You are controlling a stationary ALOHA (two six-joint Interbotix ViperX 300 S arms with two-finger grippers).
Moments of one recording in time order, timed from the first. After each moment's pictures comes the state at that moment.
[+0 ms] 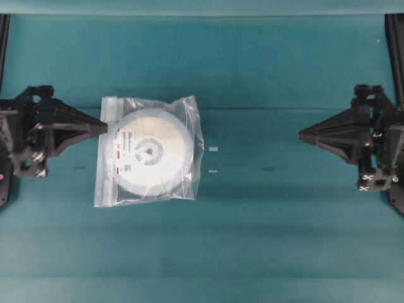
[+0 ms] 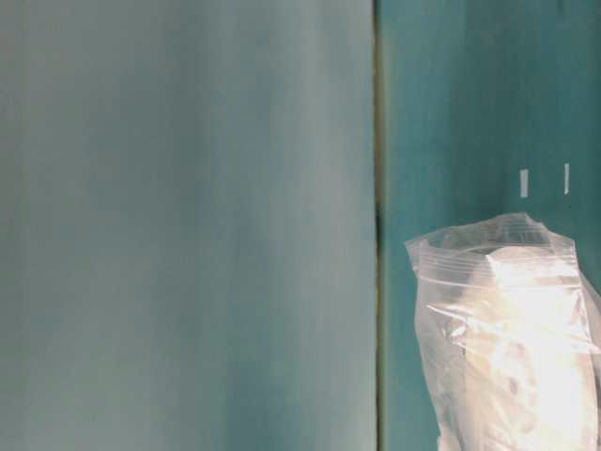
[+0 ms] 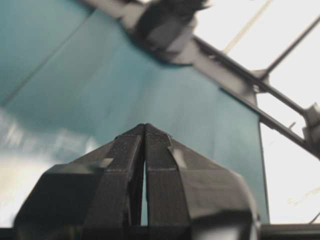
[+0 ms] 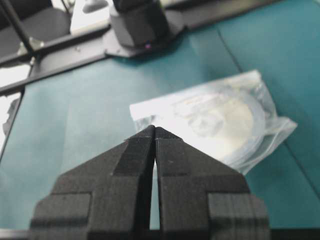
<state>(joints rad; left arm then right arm) 0.12 -0.75 1.14 0.01 -0.24 -0.63 -0.04 -0.78 1.17 0.14 -0.25 0.19</state>
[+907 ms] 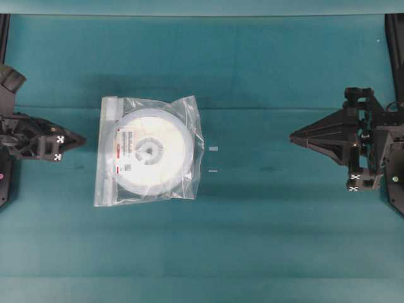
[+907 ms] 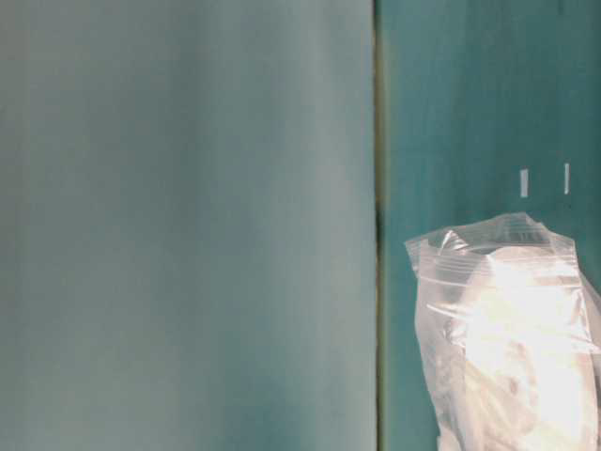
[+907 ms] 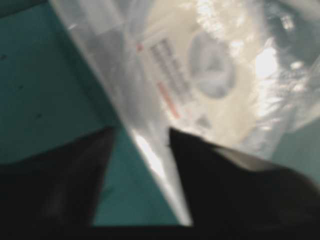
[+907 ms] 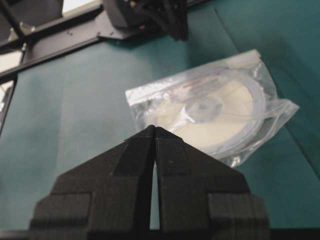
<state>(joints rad) 0.28 -0.57 1.37 0.02 -0.12 -0.93 -0.05 -0.74 1.16 0.14 -0.24 0.20</state>
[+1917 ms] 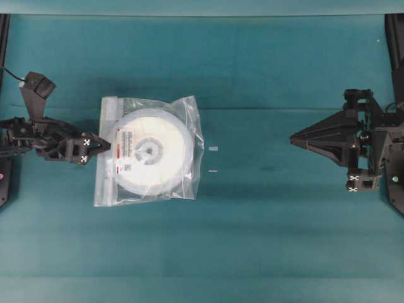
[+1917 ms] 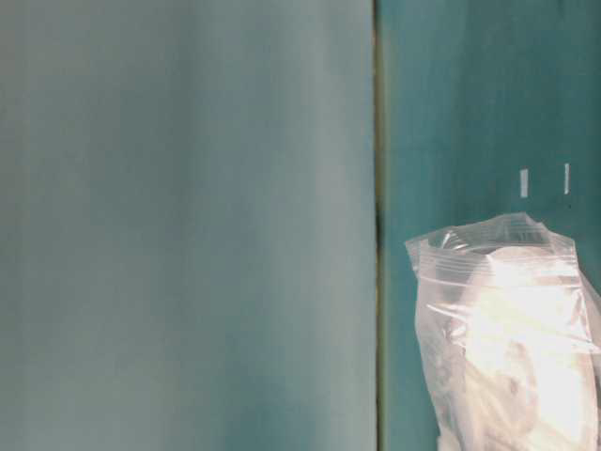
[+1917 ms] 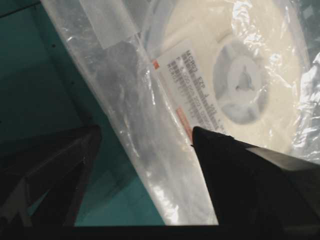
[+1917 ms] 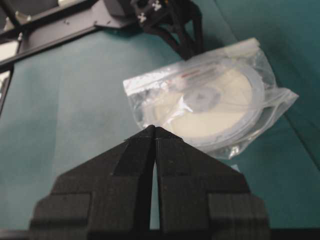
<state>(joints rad) 0.28 -0.16 1.33 0.02 -0.50 -0.94 -0.05 -0.74 1.16 0.15 -0.21 0.20</state>
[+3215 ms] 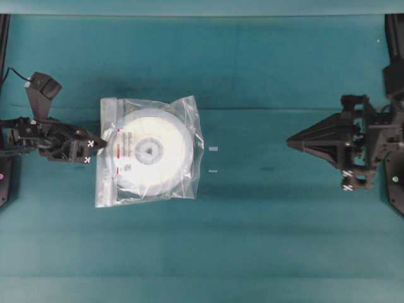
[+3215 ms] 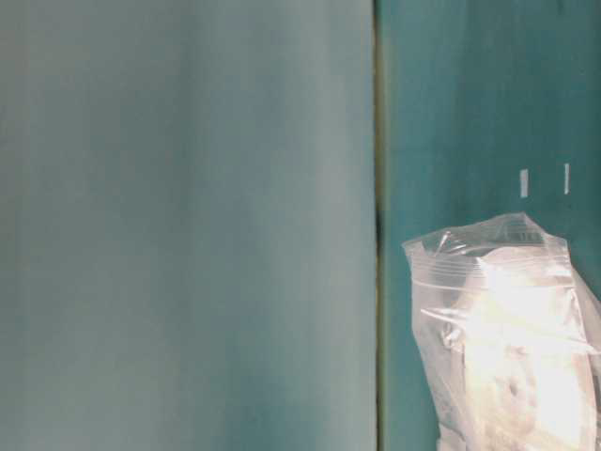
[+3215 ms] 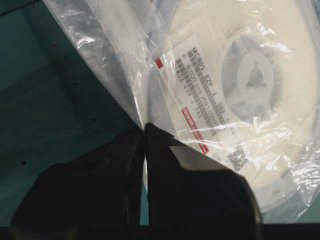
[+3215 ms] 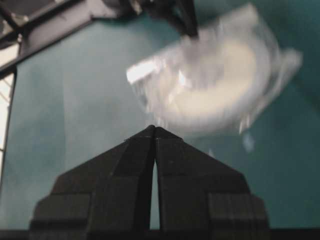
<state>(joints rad) 0.28 -0.14 1.30 0.02 -0.46 -0.91 -0.05 -0.67 1.14 0.21 -0.15 0.35</state>
